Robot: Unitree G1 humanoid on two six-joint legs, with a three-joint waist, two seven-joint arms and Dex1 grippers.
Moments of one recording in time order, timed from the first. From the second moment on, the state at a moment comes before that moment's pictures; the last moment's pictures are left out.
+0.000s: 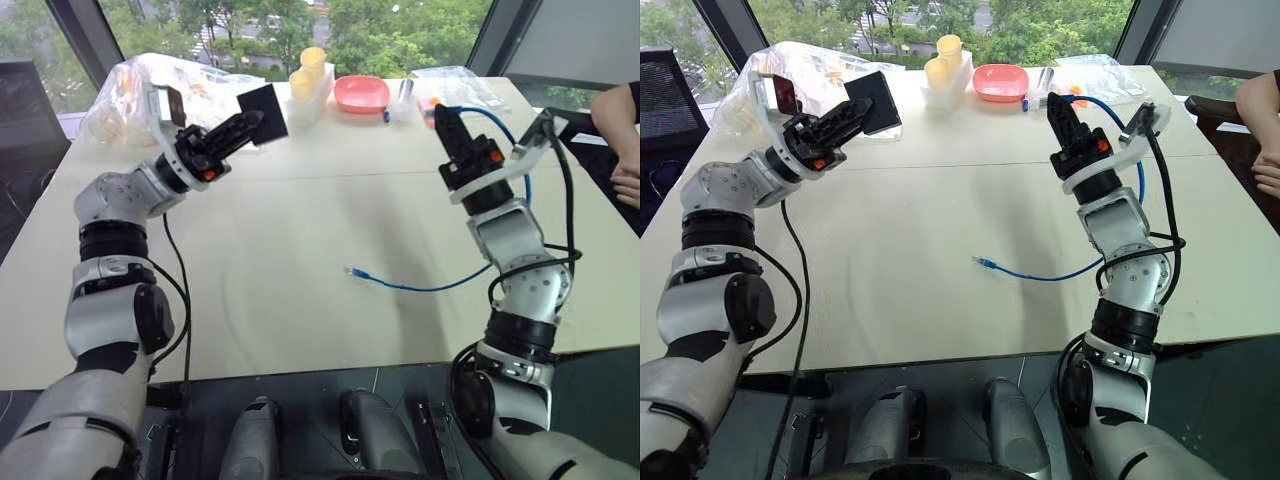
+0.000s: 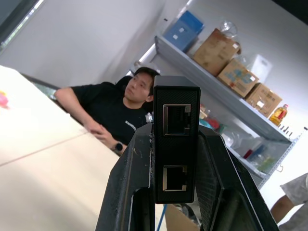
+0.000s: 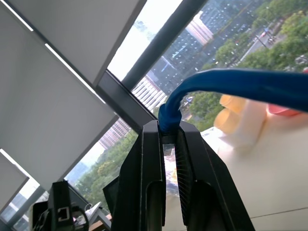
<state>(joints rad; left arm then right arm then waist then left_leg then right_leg) -1.05 0.45 0.33 0.78 -0.66 0.85 -1.30 -0.64 -0.16 -0.42 -0.03 1.05 0.60 0.18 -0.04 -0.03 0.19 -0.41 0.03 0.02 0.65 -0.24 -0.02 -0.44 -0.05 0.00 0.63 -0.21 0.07</state>
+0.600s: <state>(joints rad) -0.98 0.13 0.11 0.87 -0.26 0.01 -0.84 -0.74 -0.18 -0.39 0.35 0.77 0.72 -0.16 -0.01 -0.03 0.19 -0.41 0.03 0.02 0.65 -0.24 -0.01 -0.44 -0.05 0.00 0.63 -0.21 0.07</state>
